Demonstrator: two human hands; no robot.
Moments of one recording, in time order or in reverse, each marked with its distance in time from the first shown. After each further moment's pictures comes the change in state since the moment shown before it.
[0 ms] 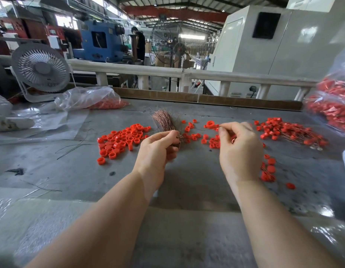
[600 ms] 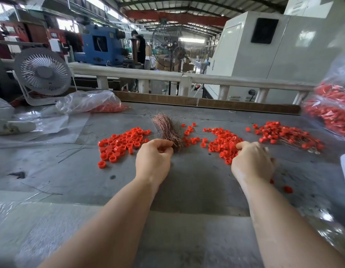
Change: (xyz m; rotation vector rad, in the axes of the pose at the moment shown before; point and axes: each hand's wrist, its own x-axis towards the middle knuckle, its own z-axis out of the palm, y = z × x) left_hand 0.007 -0.008 -0.005 0.705 0.204 0.242; right_hand 0.010 0.042 -0.004 -0.566 -0.330 0.335
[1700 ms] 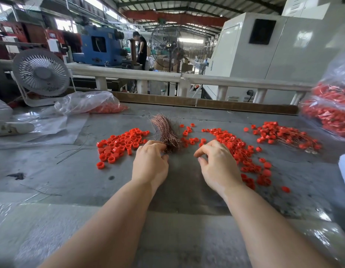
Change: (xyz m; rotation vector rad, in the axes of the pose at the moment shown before) left_hand 0.005 -0.011 -0.004 0.509 -0.074 0.199; right_hand -0.032 -0.030 0.003 0.262 -0.187 -0.486
